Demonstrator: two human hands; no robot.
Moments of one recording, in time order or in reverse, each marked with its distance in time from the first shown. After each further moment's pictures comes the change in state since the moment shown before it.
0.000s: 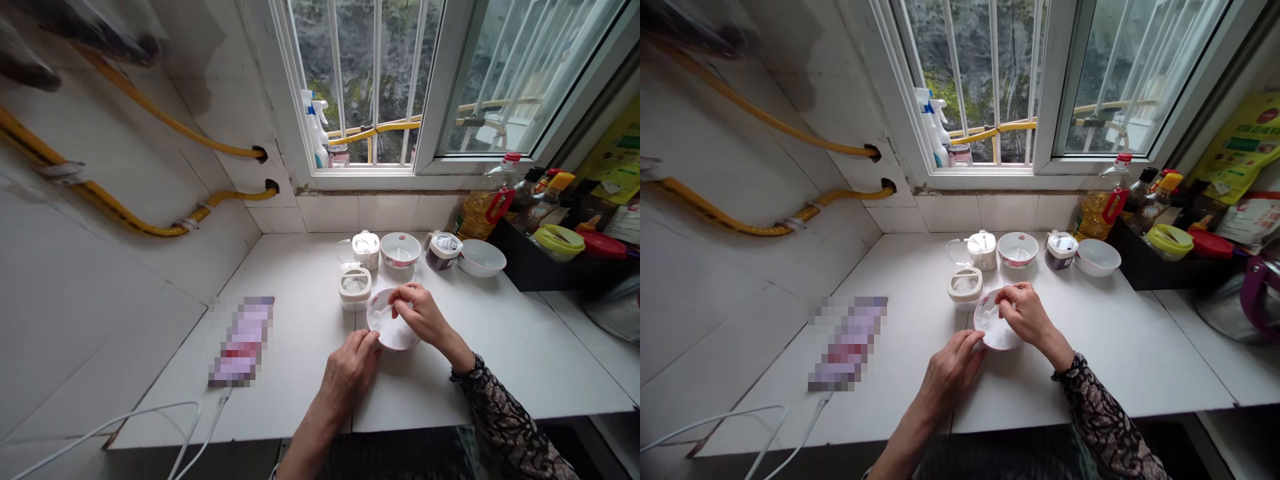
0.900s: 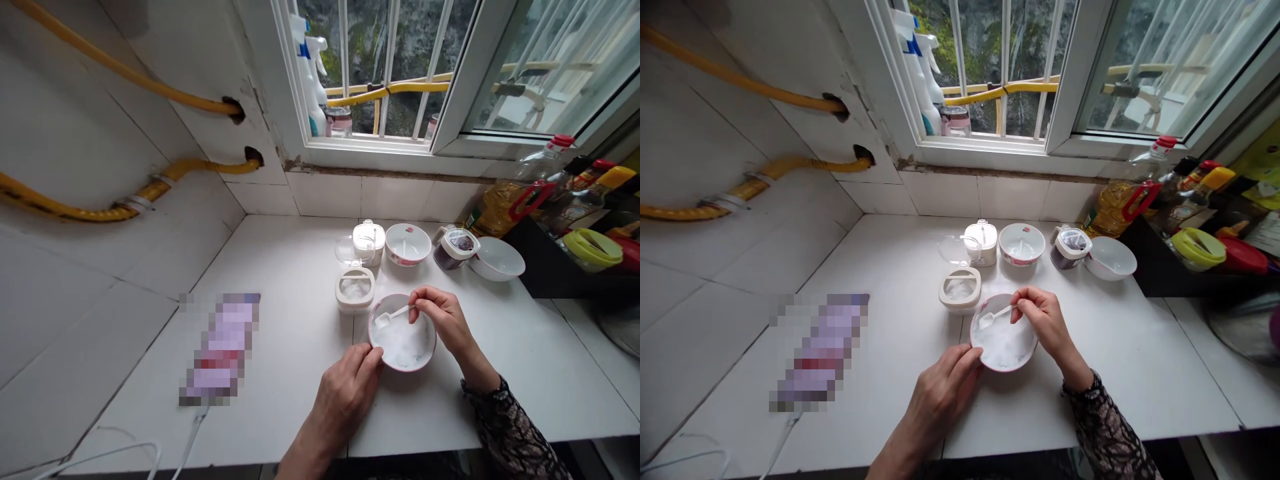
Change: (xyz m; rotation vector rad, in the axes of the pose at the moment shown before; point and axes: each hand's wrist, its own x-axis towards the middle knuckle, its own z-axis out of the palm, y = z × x) left_hand 0.003 0.003 -0.009 -0.098 -0.036 -0.070; right_hand 0.003 0.006 -0.015 0.439 0.039 0.419
